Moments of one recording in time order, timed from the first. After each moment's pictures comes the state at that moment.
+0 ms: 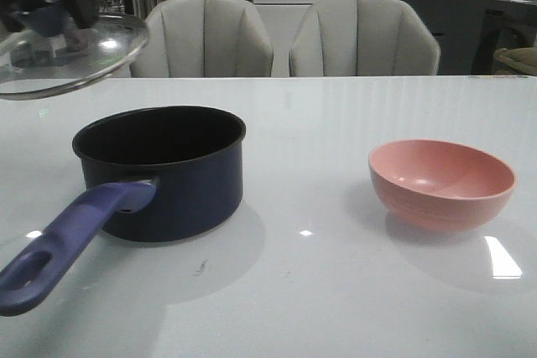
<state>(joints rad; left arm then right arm) -0.26 1.80 -1.75 -0.10 1.24 -0.02 0.37 0.13 -0.13 0.34 0.11 -0.32</state>
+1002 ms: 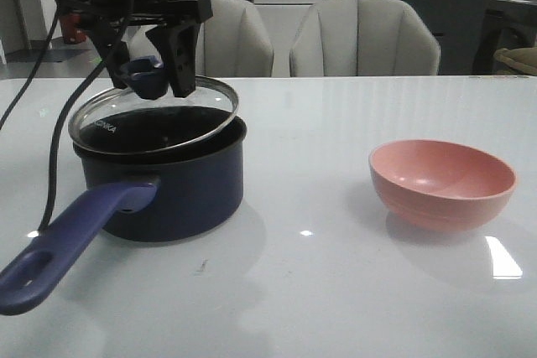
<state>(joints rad) -0.44 2.01 -1.87 -0.04 1.25 -0.01 0.37 0.13 -0.13 0.34 0.11 -0.32</state>
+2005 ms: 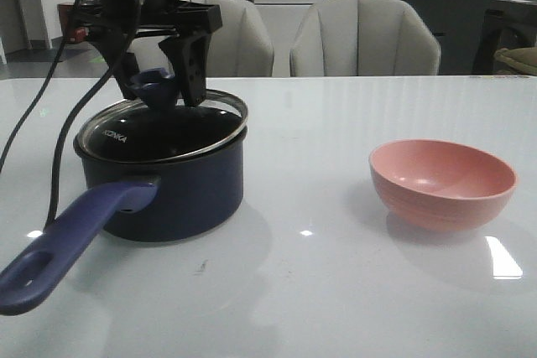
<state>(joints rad) -0.44 2.03 -1.87 -0.07 1.24 -0.01 0.37 0.13 -0.13 0.34 0.11 -0.33</state>
